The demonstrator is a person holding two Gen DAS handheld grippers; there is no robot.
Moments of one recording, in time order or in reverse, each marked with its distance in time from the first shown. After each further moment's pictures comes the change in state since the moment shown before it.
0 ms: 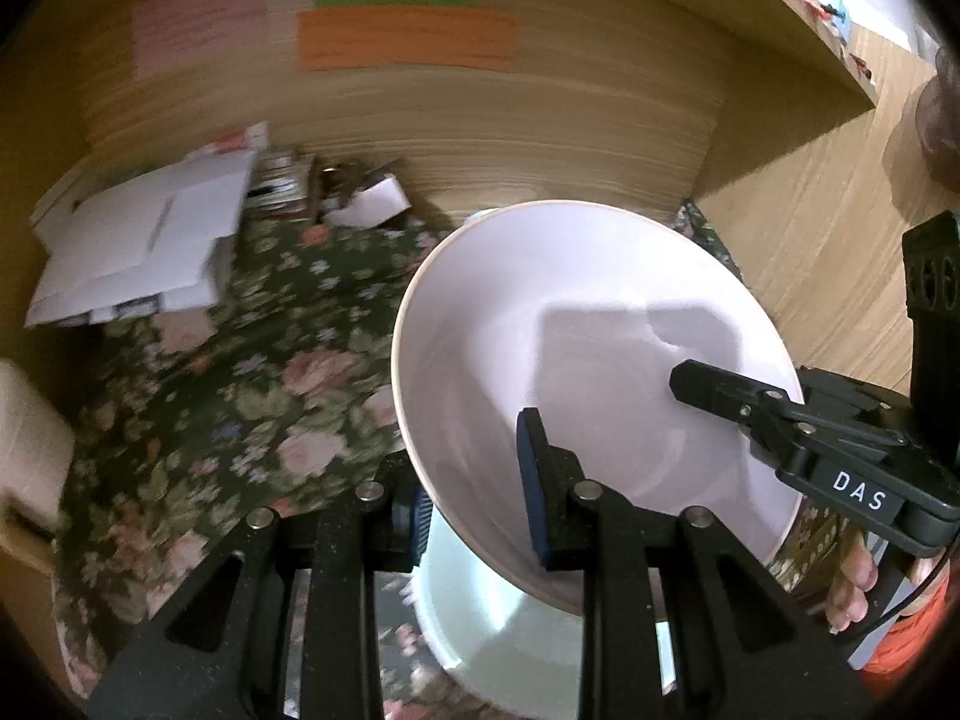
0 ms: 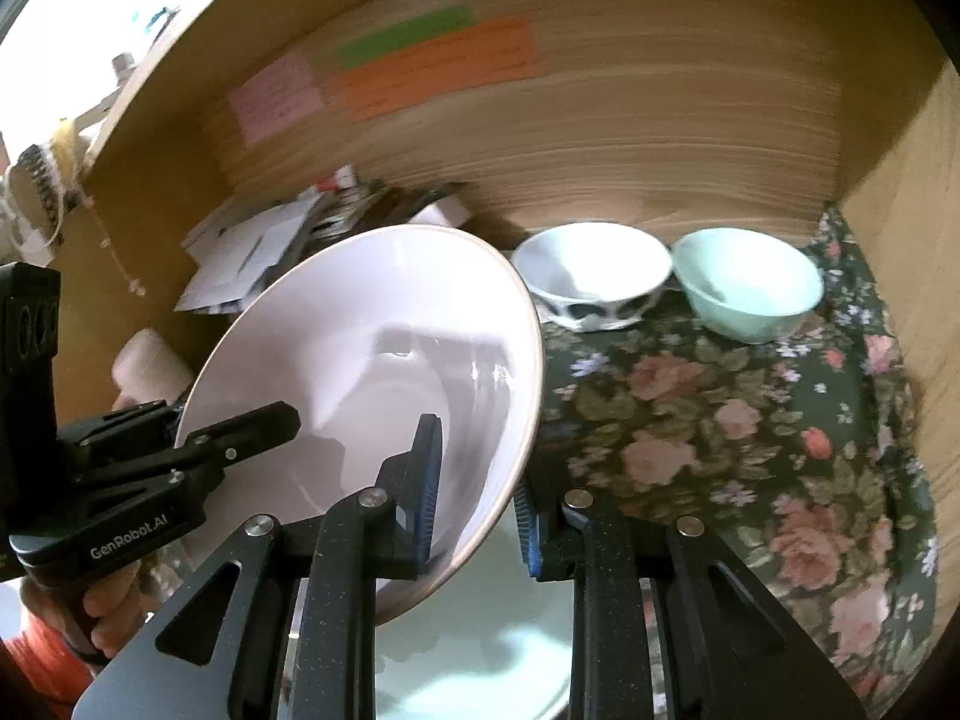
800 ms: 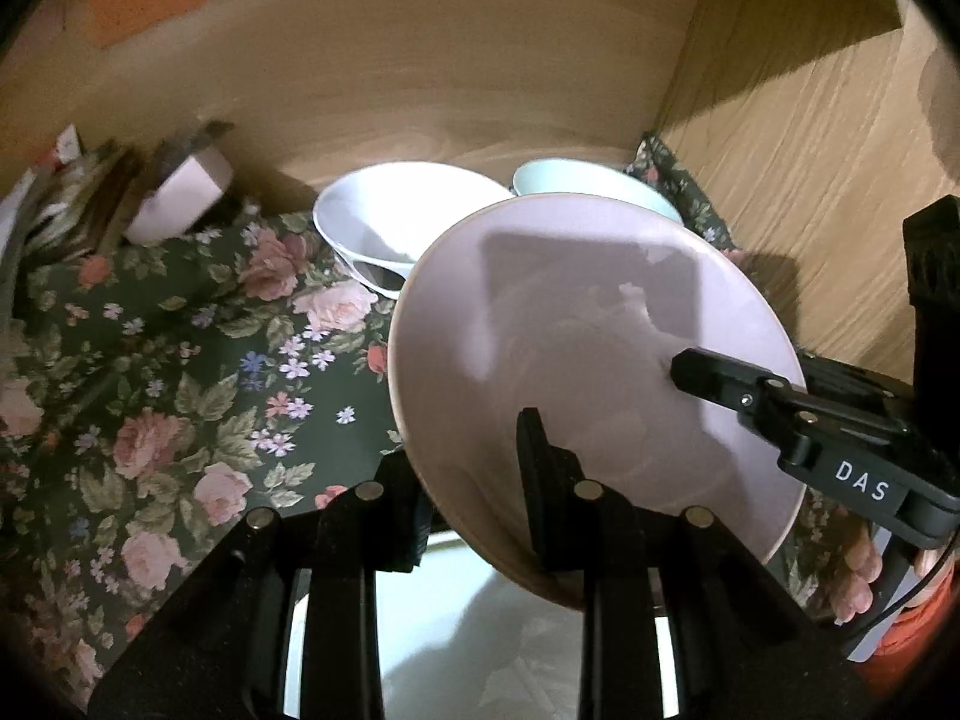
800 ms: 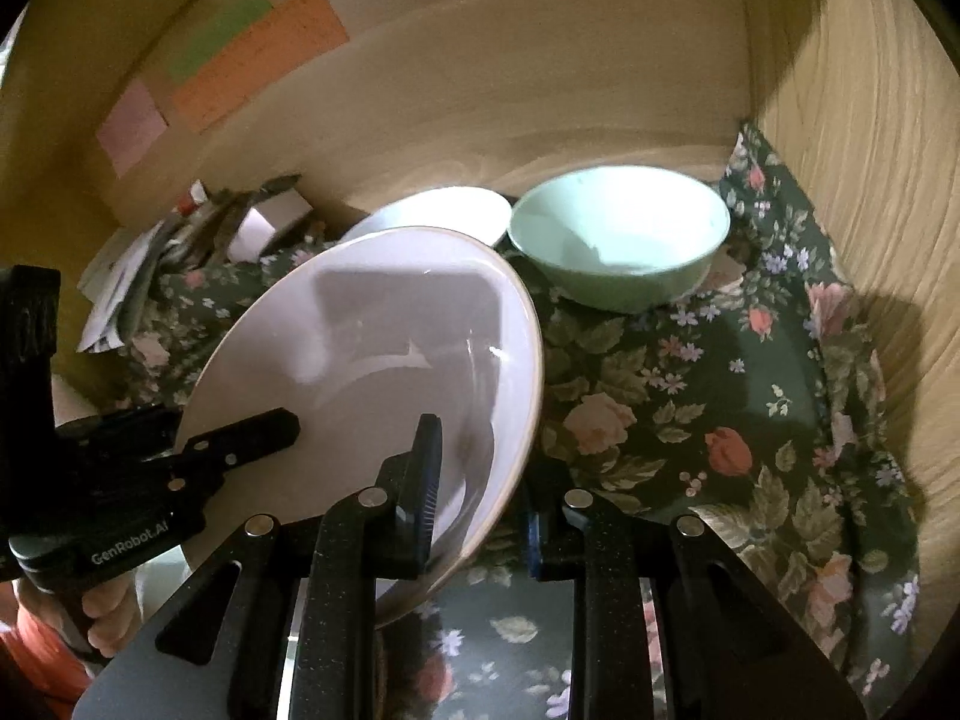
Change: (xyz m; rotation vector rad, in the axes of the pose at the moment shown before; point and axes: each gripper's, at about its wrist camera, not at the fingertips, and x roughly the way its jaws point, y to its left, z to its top) left arm 0.120 -0.068 0.042 0.100 0.125 -0.108; right arm 0.020 -0.112 0.007 0.122 0.035 -0.111
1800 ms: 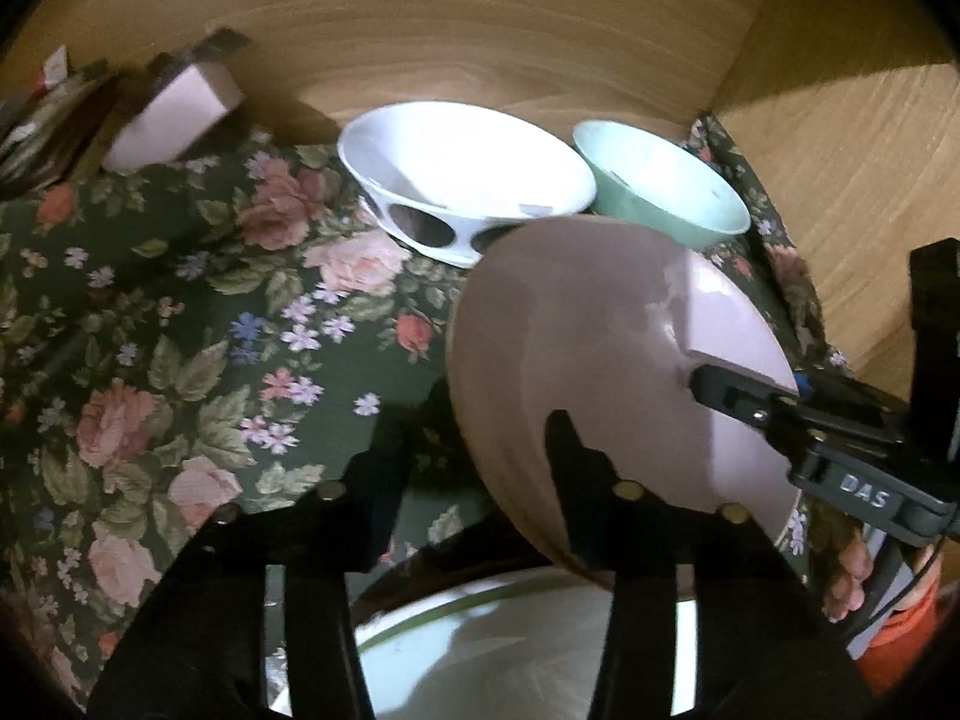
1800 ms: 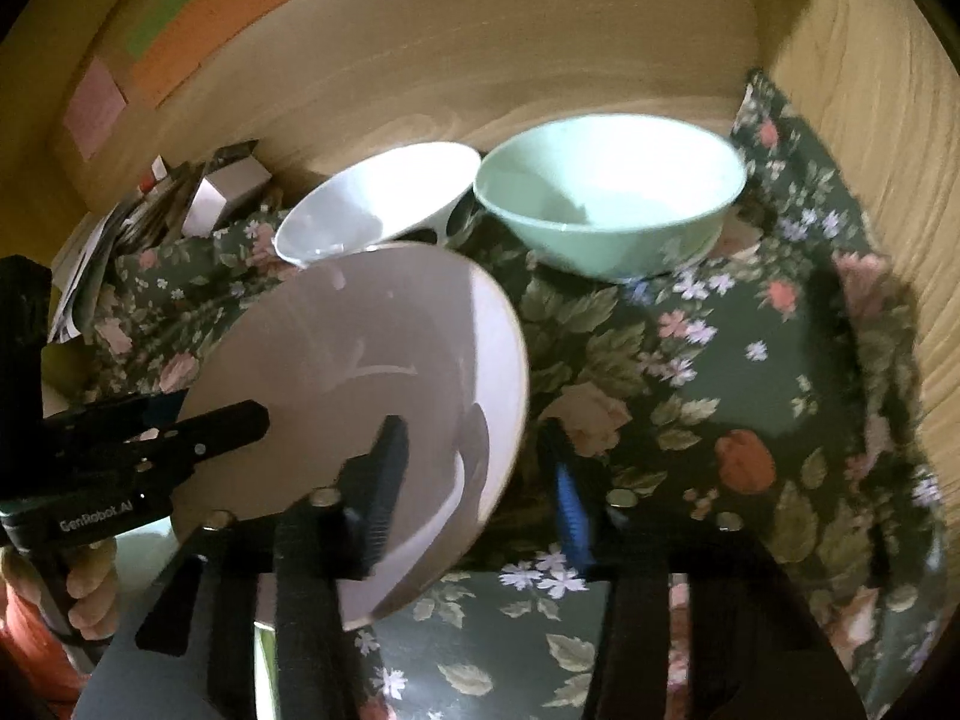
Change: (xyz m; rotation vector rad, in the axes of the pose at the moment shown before) left arm 0.048 0.030 -0.001 -0.078 0.100 -0.018; right arm 0.050 -0.026 0.000 0.022 0.102 0.019
